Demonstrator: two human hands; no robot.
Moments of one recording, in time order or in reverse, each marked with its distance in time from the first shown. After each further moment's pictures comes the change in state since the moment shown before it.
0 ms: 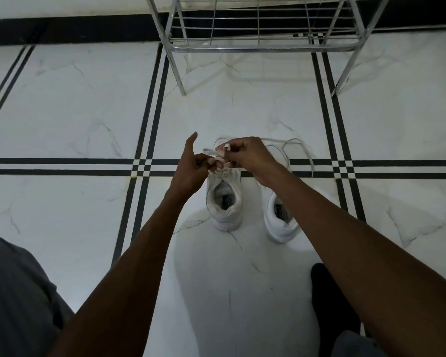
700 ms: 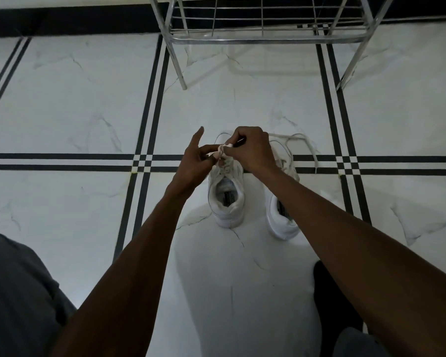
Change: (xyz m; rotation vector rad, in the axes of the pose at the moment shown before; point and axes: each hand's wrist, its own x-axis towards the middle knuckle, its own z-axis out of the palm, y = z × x) left_hand 0.004 0.006 0.002 -0.140 -0.064 -0.051; right_hand 0.007 0.004 0.007 -0.381 0.277 -0.232
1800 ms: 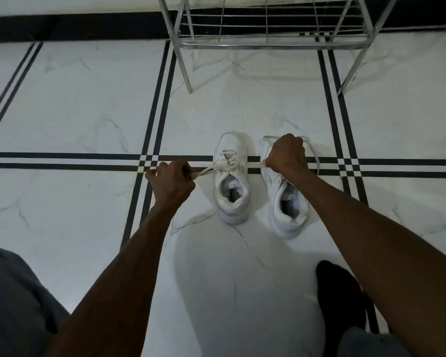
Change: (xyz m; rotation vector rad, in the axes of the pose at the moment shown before) left_hand -0.027 -0.035 -0.042 0.967 0.371 -0.002; right_hand 0.002 0.036 -0.038 -0.564 0.000 0.373
